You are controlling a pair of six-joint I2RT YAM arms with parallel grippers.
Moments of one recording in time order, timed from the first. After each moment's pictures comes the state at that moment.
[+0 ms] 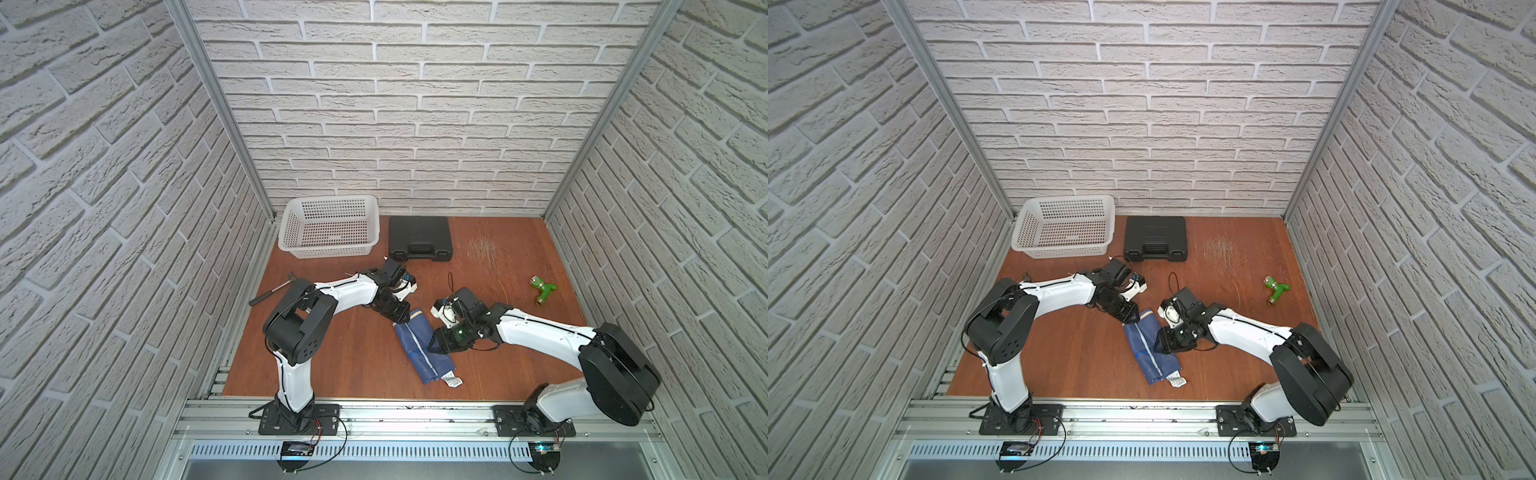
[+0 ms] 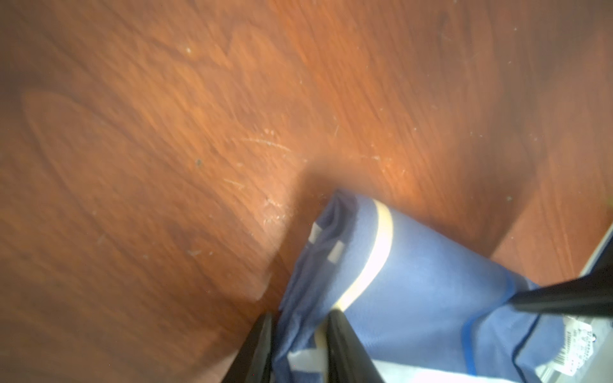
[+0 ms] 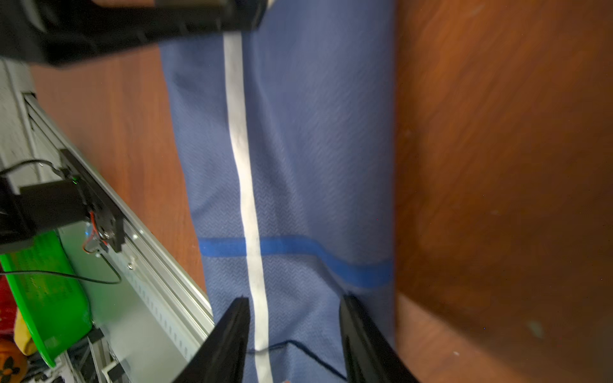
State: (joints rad) left arm -0.65 1.87 1.15 -0.53 0.36 -0.03; right arm 0.58 1.41 0.72 -0.49 -0.46 0.45
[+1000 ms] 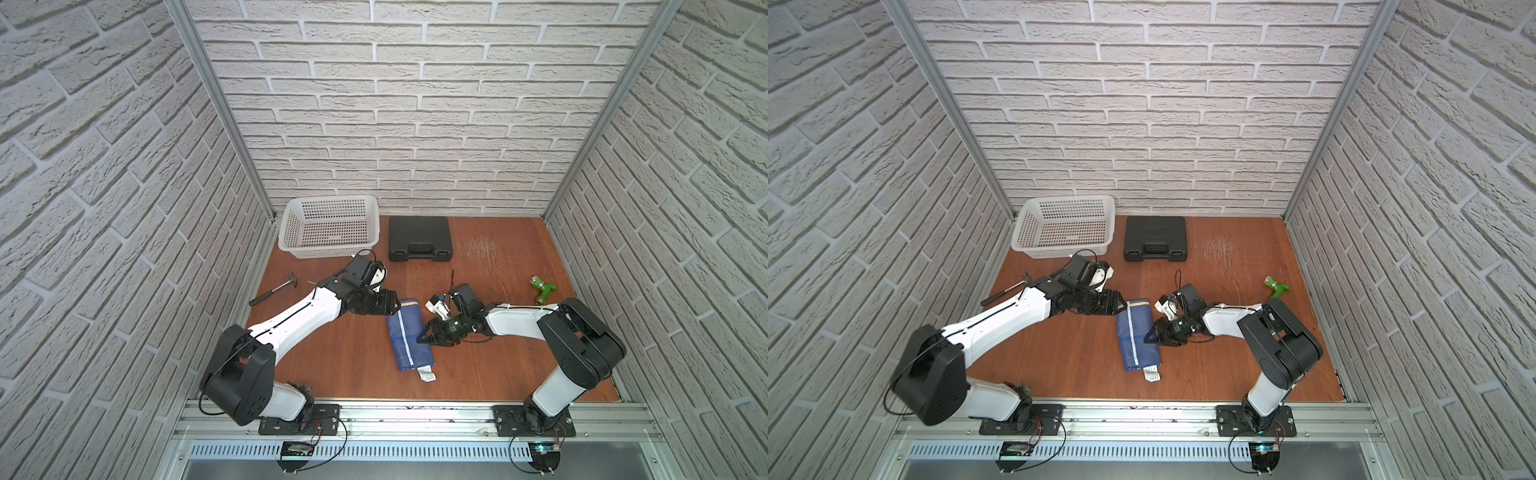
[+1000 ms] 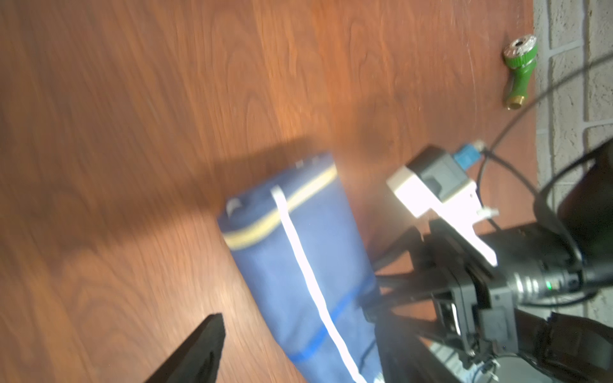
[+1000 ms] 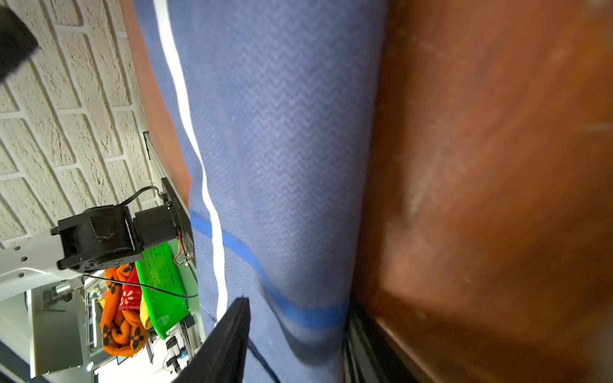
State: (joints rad) left arm -0.59 1.39 0.91 -0.55 0.31 -0.50; right arm 0.53 1.69 0.70 -0.11 -0.77 0.60
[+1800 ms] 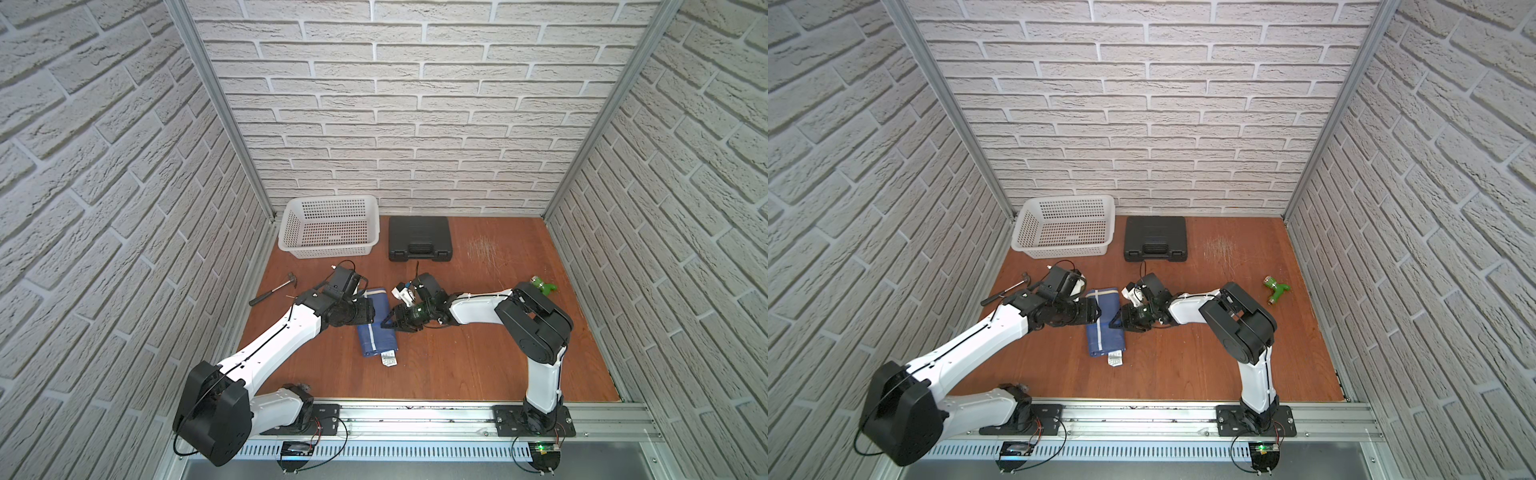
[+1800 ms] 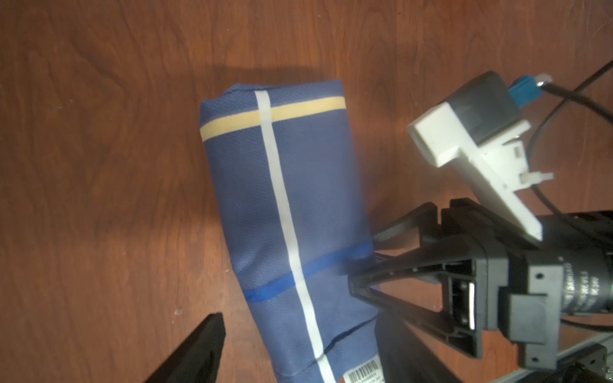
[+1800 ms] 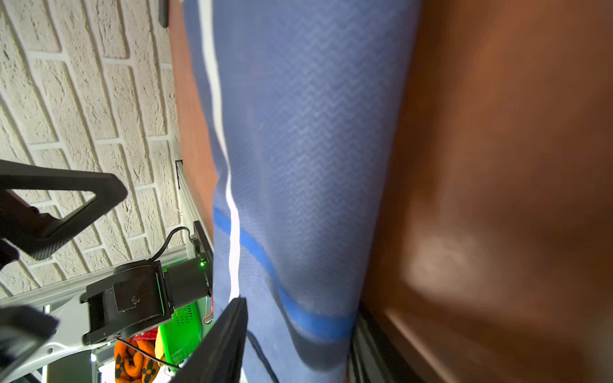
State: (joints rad) left arm -0.52 1.20 0.83 -0.71 0.09 -0.52; right arm 0.69 1.95 1.01 0.09 -0.70 0.80
